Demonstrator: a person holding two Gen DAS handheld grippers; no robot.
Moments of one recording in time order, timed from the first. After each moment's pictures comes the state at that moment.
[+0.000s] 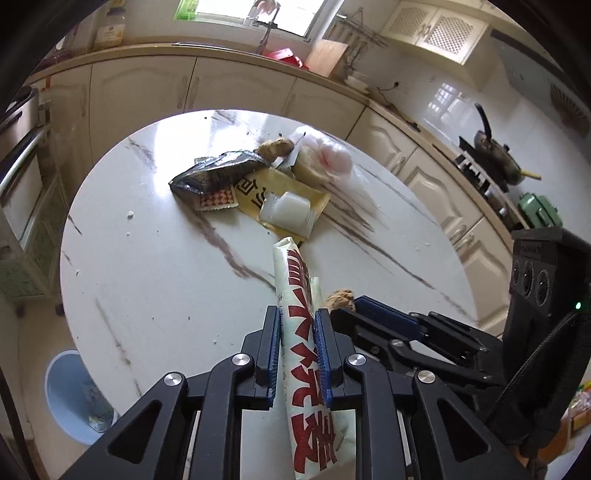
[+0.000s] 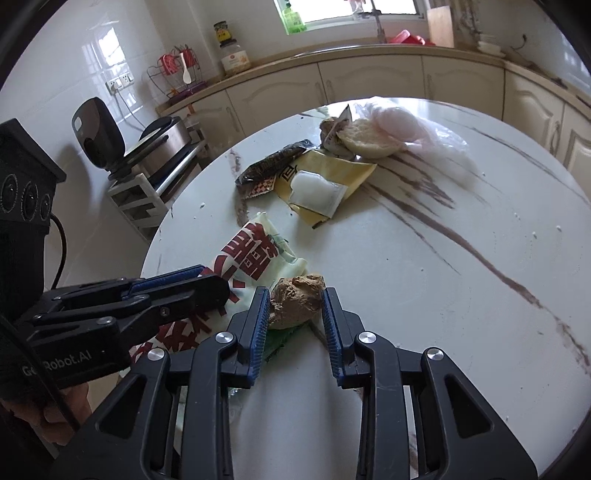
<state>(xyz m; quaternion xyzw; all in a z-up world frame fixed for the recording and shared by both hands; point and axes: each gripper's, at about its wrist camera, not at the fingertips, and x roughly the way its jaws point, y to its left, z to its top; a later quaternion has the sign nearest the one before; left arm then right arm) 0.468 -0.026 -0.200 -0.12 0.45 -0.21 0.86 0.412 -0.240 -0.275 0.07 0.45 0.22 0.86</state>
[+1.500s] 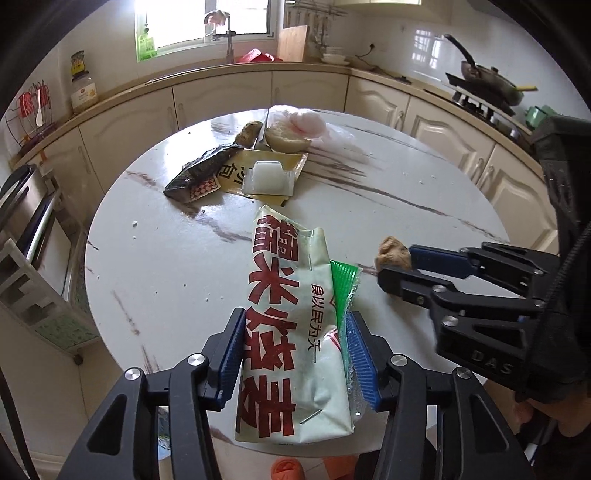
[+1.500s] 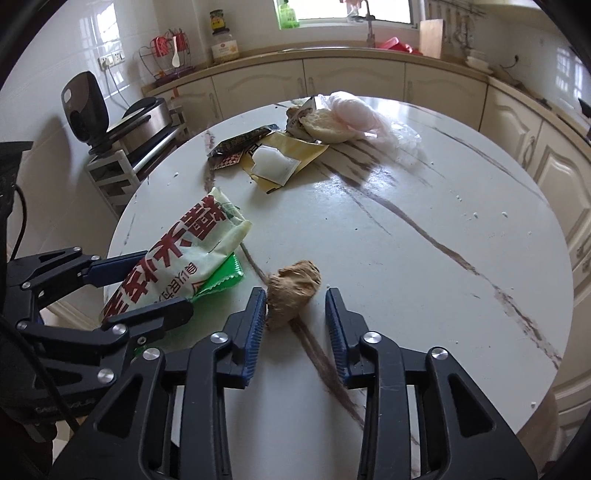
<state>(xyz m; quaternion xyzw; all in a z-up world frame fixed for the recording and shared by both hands) 0.410 -0.077 -0.199 0.04 0.44 -0.18 0.88 0.382 -0.264 -0.270 -0.02 0.46 0.17 0.87</state>
